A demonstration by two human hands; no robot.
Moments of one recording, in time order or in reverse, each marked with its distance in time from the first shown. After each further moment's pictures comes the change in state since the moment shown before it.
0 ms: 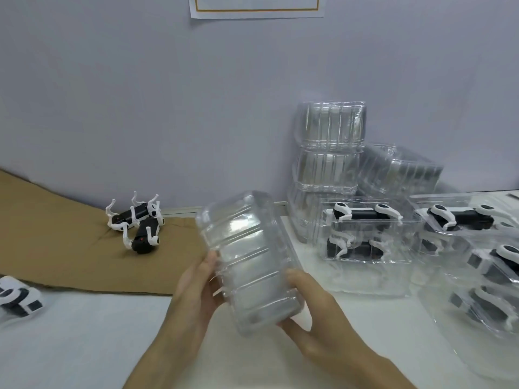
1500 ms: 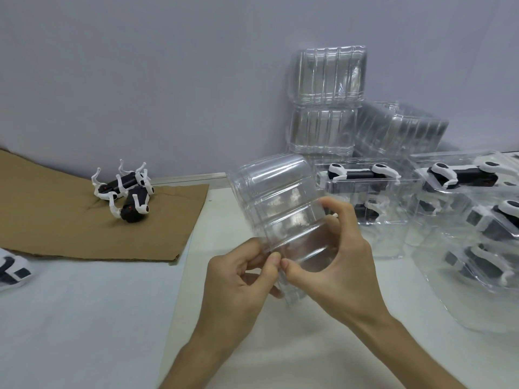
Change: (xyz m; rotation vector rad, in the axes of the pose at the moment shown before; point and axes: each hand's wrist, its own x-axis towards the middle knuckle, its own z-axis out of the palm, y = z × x) left_hand -0.039 -0.024 0.068 0.455 -0.083 0.357; right_hand 0.002 -0.032 -0.025 0.121 0.371 0.243
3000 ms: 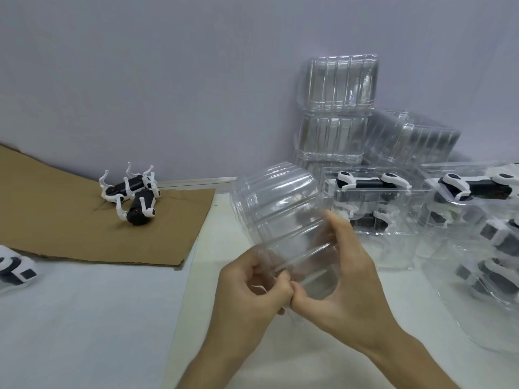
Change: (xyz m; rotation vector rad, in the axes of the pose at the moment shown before) left_hand -0.001 -0.002 0.002 -0.062 0.047 -0.107; right_hand -0.002 0.004 0.000 -0.096 -0.095 -0.165
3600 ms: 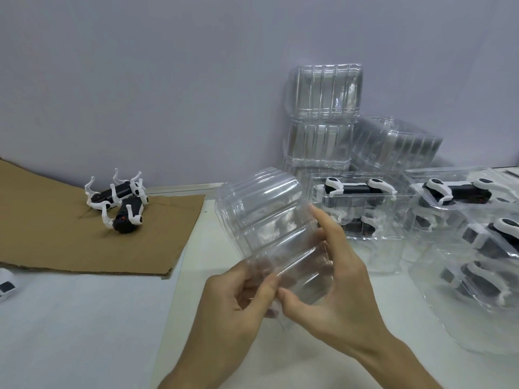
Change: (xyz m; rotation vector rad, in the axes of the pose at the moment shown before) left_hand -0.002 0.009 -0.005 0.029 -0.094 0.030; right_hand 0.000 0.004 -0.003 0.009 0.027 -0.026
